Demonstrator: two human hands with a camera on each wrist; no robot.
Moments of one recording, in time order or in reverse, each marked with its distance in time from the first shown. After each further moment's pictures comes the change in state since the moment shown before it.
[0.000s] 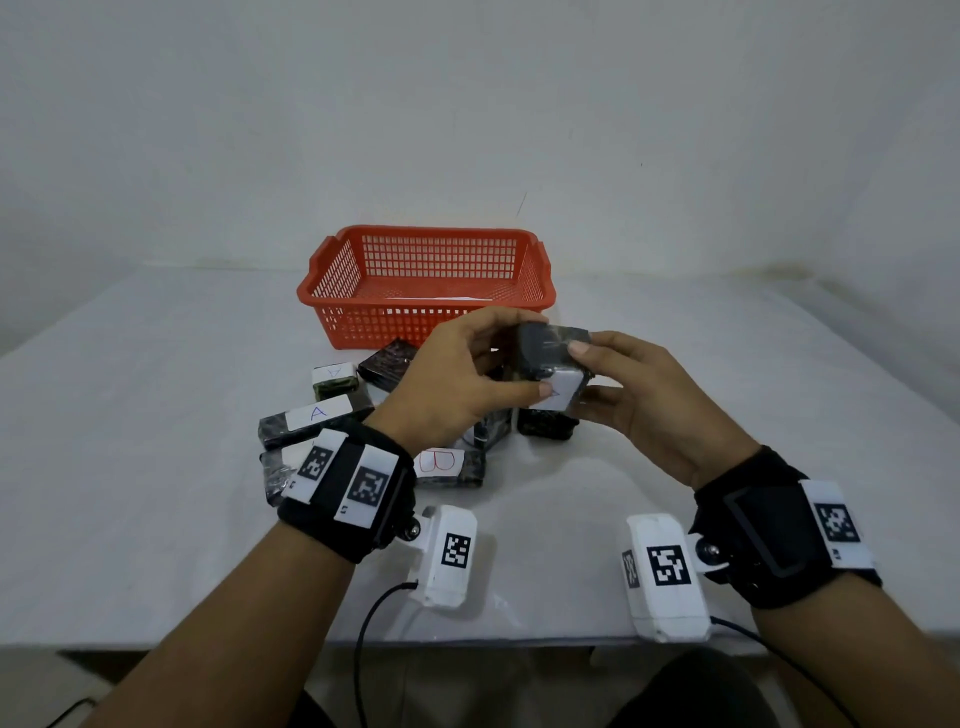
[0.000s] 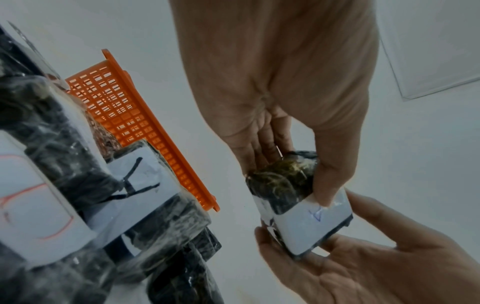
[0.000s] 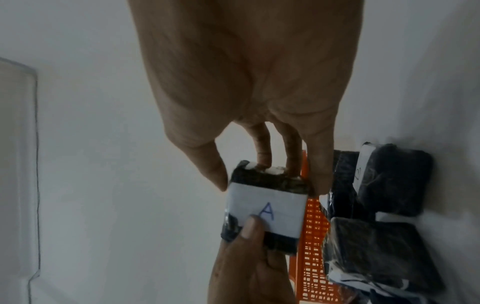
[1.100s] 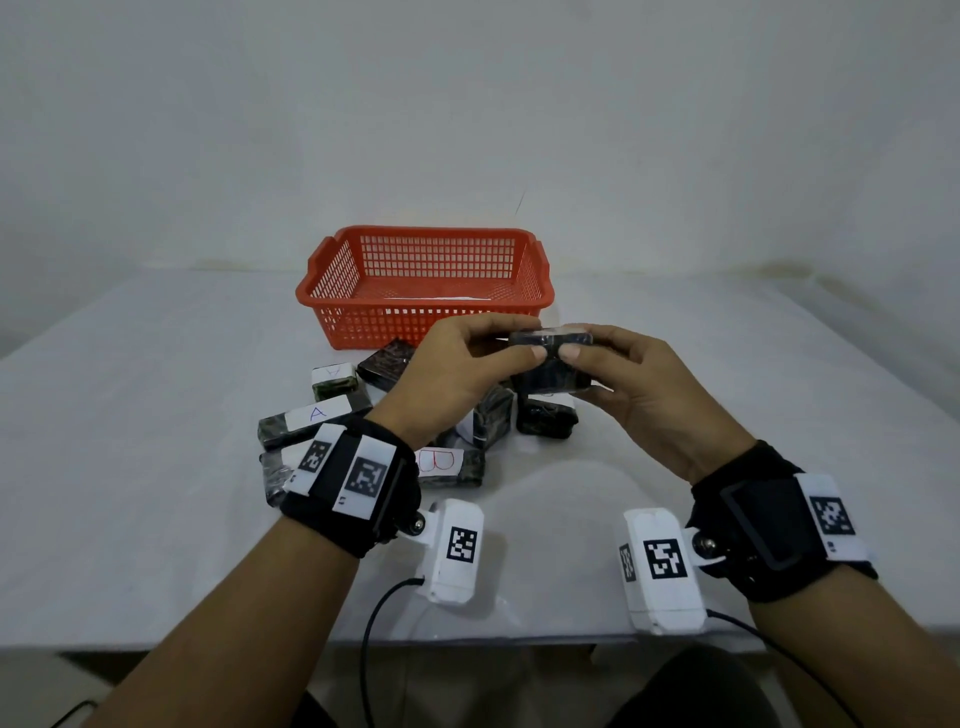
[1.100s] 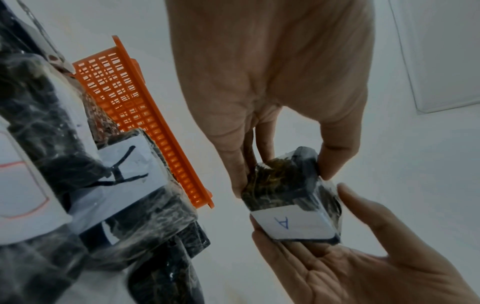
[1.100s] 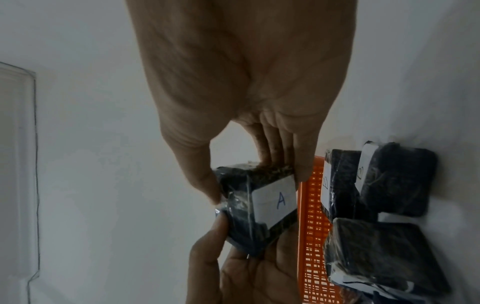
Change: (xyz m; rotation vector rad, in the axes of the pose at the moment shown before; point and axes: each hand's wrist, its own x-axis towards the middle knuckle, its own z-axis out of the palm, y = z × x) left_hand 0.003 0.007 0.003 -0.071 0.057 -0.091; right_hand 0.004 0.002 -0.001 0.009 -0.025 -0.110
